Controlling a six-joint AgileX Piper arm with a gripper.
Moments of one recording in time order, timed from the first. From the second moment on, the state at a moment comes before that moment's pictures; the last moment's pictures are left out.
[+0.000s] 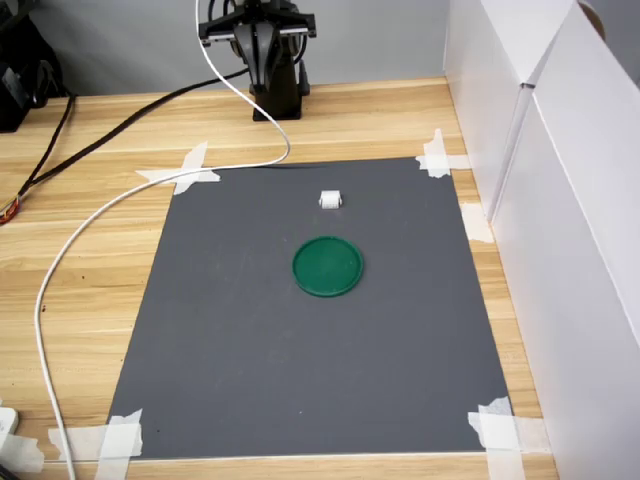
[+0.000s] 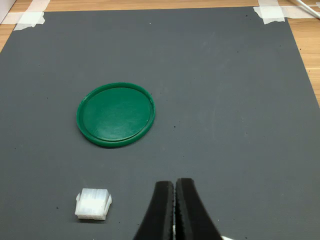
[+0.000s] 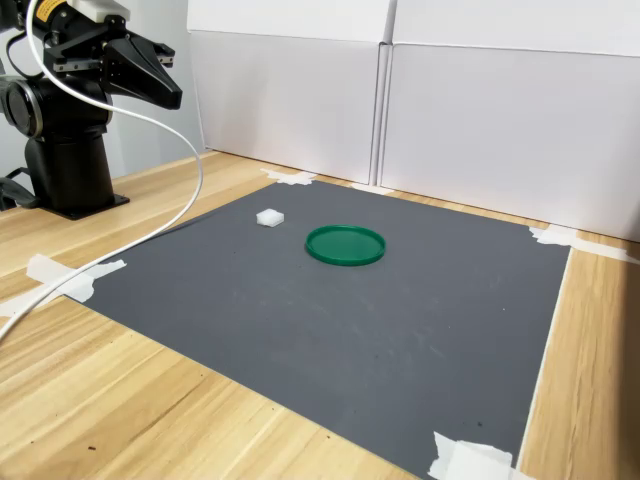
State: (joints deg) arm -2.1 -0.5 -9.7 13.6 31.7 -12.8
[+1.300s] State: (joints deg) arm -2.1 36.2 -36.6 28.6 38.4 -39.7
